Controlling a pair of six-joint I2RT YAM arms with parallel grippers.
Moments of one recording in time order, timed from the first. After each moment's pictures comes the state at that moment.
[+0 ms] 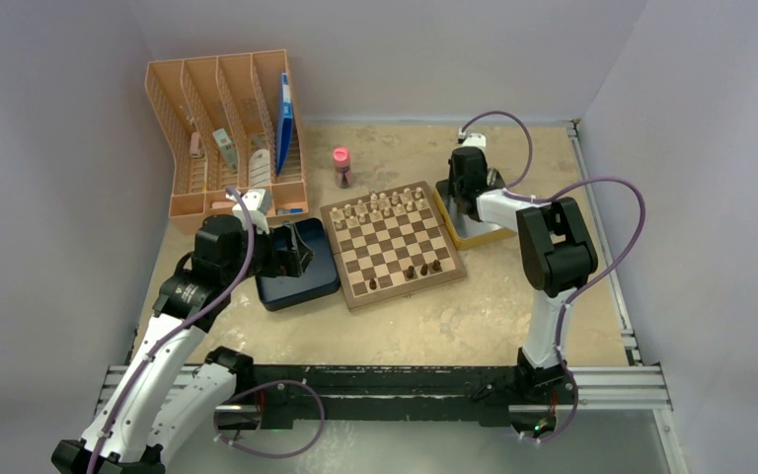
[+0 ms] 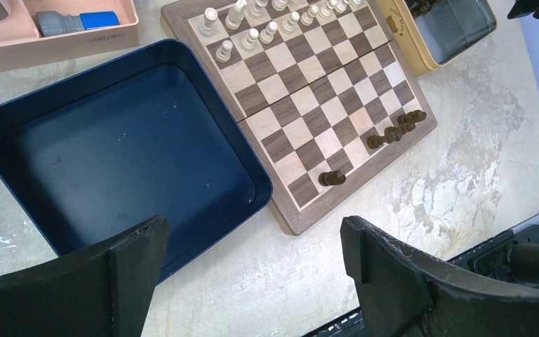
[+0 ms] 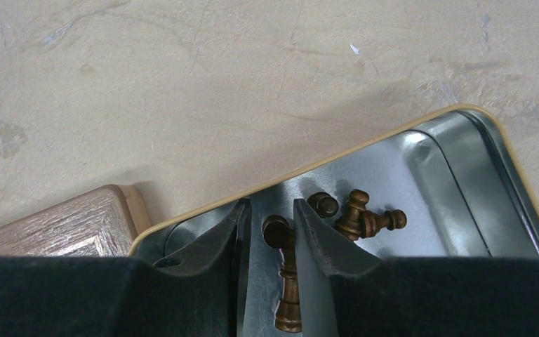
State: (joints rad) left arm -0.33 0.72 0.80 -0.62 0.17 -0.37; right arm 0.30 1.98 1.21 0.17 0.32 0.22
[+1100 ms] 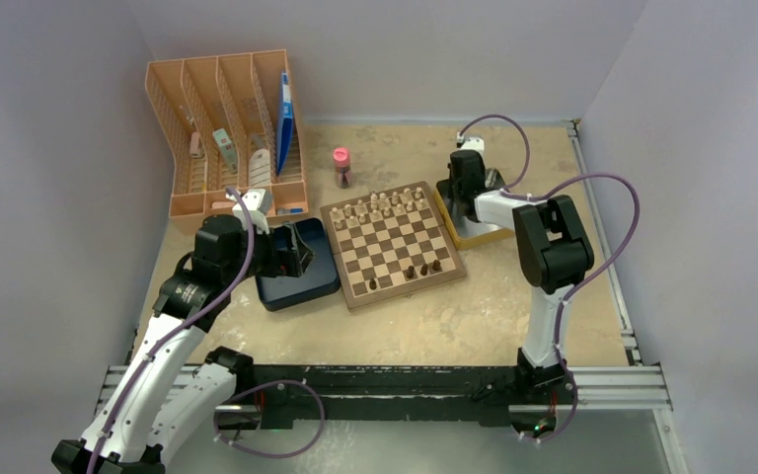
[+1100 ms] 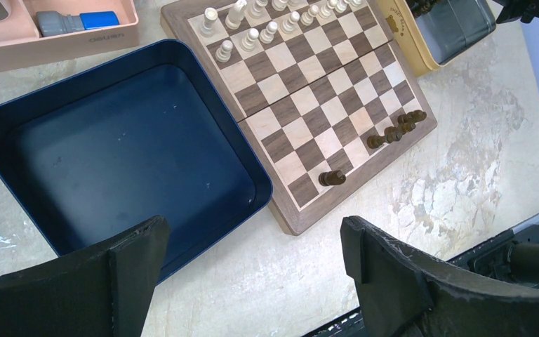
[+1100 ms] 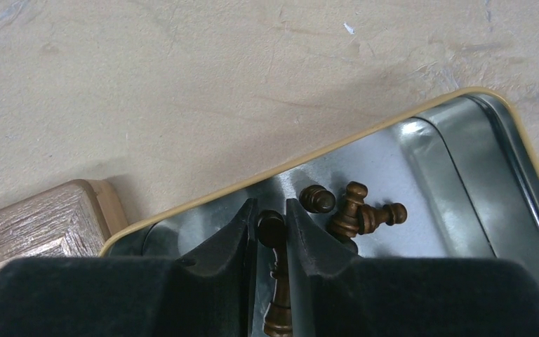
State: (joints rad) left arm -0.33 0.72 0.80 -0.62 0.17 -0.37; right arm 0.30 2.01 1.21 0.16 0.34 0.21
